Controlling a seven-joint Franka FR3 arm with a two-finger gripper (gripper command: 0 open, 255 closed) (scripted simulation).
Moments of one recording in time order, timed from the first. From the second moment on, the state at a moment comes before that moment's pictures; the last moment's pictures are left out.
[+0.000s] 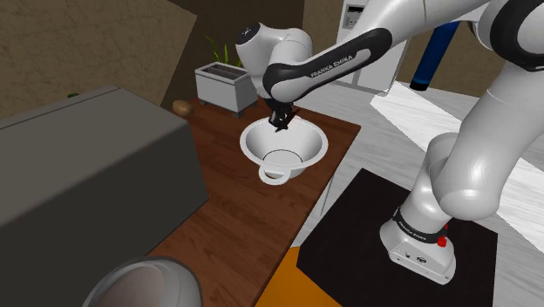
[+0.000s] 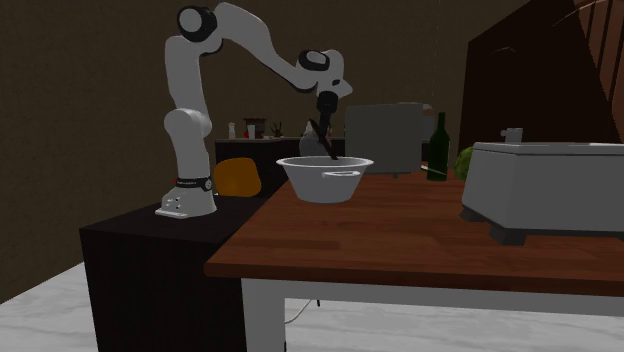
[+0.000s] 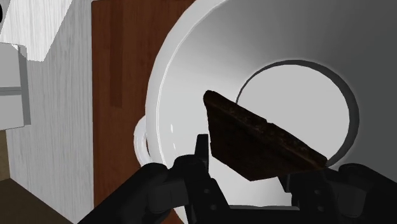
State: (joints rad) arm 0.32 -0.06 -0.03 -2.11 -0.46 1.84 0.23
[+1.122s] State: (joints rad) arm 0.31 -0.02 -0.03 -2.17 -0.48 1.93 0.27
